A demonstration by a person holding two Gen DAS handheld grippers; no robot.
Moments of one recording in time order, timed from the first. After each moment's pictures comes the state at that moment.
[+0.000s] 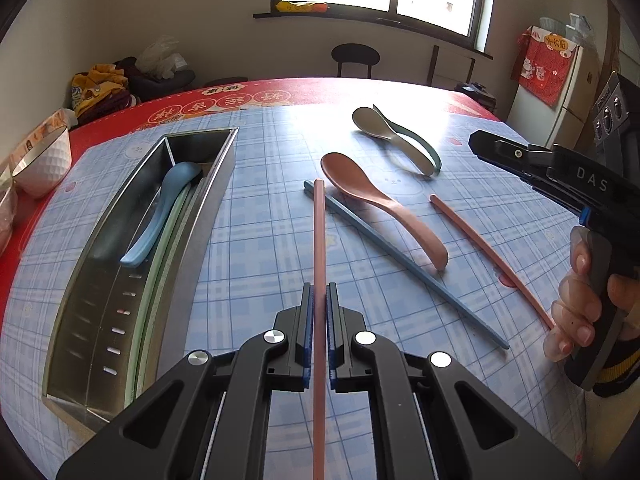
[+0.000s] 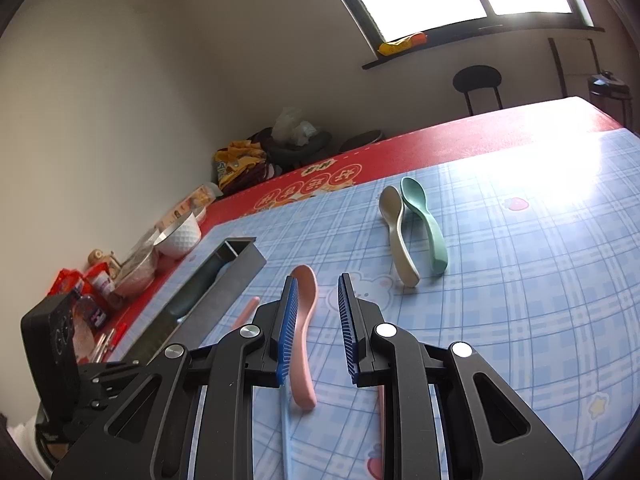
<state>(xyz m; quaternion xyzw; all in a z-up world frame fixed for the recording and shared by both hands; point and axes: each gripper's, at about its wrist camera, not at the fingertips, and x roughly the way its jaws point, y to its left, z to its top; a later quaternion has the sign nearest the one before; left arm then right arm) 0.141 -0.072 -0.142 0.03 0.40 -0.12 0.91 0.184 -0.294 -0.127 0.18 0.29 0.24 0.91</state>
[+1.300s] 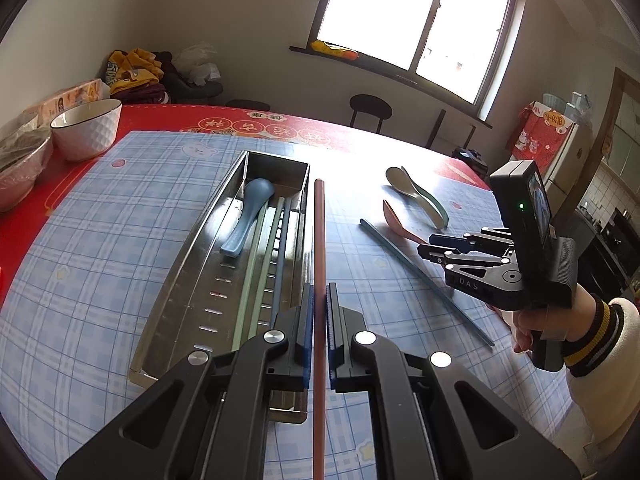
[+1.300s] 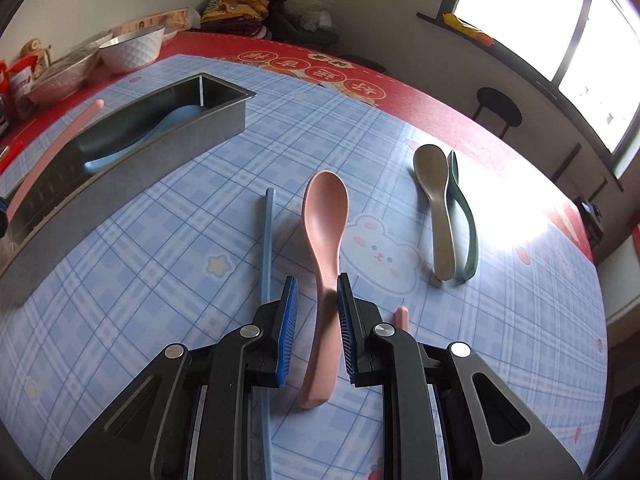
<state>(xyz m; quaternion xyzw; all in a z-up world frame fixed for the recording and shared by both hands) 0.099 0.032 -0.112 -0.08 0.34 -0.13 0.93 0.208 -0.172 -0.148 -0.16 0.42 0.15 0.88</state>
